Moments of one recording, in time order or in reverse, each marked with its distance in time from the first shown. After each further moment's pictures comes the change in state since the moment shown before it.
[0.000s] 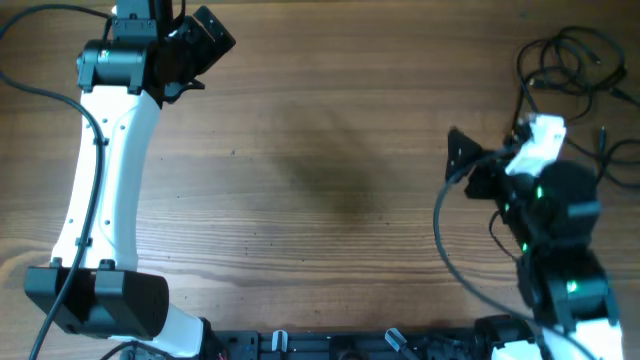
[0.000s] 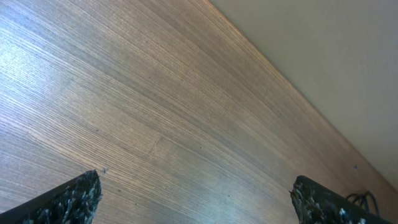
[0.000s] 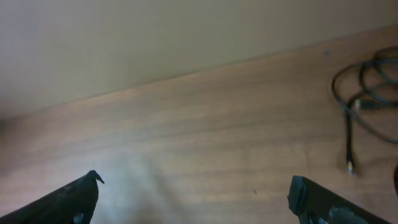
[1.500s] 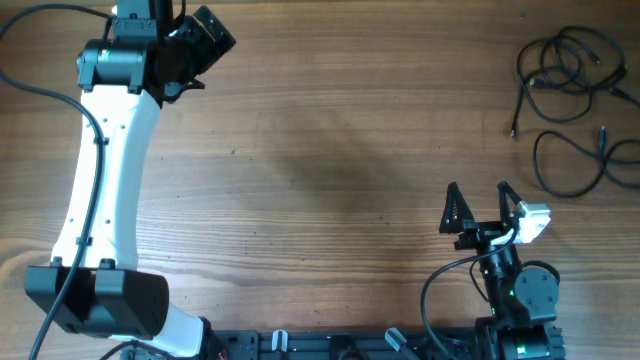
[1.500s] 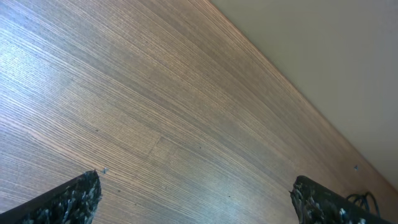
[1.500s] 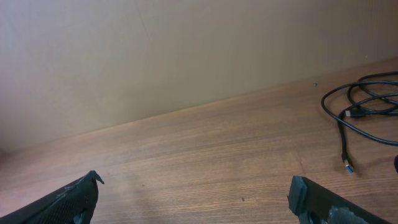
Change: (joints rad) left arm 0.000 0.002 0.000 -0.001 0.000 0.000; right arm -0.025 -0.678 -0.685 0.333 0.016 0.003
